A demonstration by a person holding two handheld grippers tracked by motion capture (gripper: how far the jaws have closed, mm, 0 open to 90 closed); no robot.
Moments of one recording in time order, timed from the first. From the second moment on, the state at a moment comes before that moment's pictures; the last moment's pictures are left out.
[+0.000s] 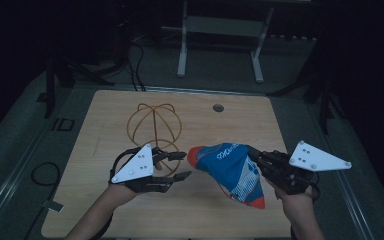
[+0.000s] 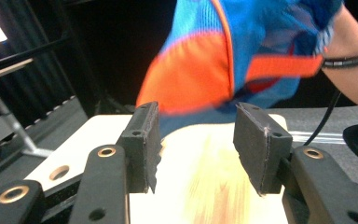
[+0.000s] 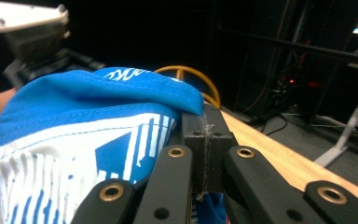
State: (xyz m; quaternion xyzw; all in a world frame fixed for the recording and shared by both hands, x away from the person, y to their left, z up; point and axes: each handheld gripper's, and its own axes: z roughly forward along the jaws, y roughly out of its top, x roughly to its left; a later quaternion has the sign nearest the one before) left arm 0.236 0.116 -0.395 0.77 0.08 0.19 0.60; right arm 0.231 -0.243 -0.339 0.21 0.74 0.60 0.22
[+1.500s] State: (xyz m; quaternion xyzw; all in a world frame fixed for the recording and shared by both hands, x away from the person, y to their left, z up) left arm 0.189 0.209 -0.543 0.71 0.33 0.31 0.54; right arm 0.355 -0.103 -0.291 0.23 0.75 0.58 0.22
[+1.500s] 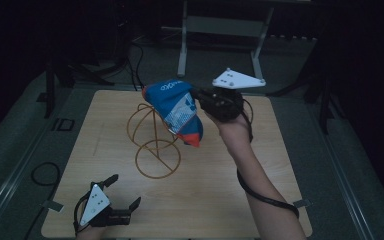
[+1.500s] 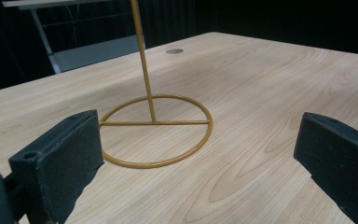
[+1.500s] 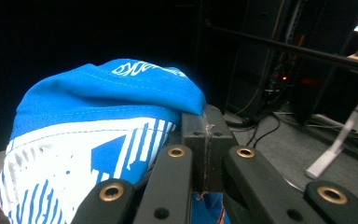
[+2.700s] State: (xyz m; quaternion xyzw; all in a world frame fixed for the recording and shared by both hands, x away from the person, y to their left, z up) left arm 0.191 0.222 -0.549 0.70 0.35 0.31 0.54; right arm 0.378 0.009 -0.331 0.19 0.82 0.53 0.13
